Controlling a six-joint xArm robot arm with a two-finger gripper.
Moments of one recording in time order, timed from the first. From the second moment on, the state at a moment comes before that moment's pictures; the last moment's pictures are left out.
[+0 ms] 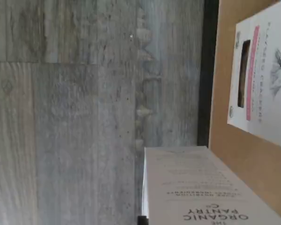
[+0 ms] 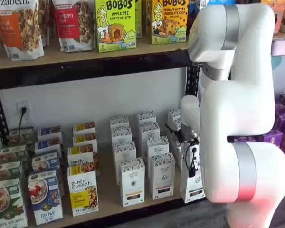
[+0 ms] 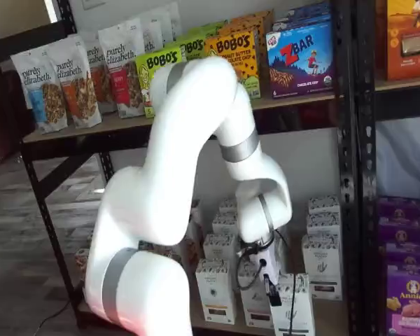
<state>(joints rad) -0.26 0.68 -0.94 -0.73 0.19 -1.12</state>
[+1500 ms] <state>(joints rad) -0.02 -0.20 -0.39 -0.32 0.51 -1.32</state>
